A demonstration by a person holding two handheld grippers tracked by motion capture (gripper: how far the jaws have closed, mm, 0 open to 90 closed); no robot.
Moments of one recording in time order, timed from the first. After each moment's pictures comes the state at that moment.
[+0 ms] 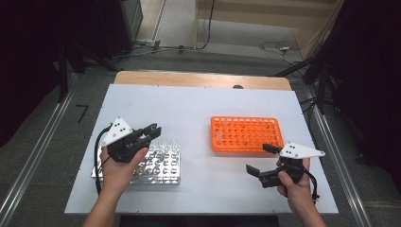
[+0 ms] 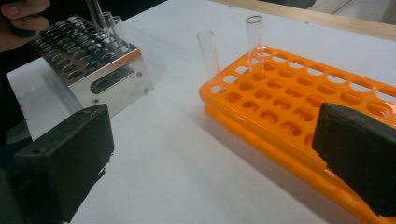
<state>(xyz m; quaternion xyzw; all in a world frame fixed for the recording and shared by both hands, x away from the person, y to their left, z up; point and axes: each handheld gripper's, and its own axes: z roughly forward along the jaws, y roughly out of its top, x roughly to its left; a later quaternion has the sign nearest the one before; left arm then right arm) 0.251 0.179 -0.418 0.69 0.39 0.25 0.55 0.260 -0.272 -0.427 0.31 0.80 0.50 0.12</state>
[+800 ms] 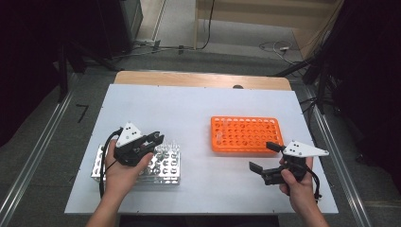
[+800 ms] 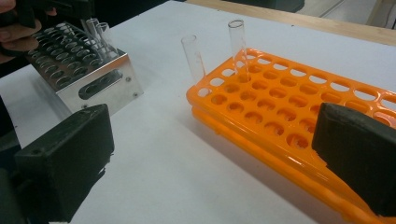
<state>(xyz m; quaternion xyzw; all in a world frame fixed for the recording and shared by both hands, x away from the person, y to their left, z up) 0.251 0.168 -0.430 0.74 0.41 0.23 0.48 0.263 -0.277 -0.427 0.32 0.79 0.50 0.13</state>
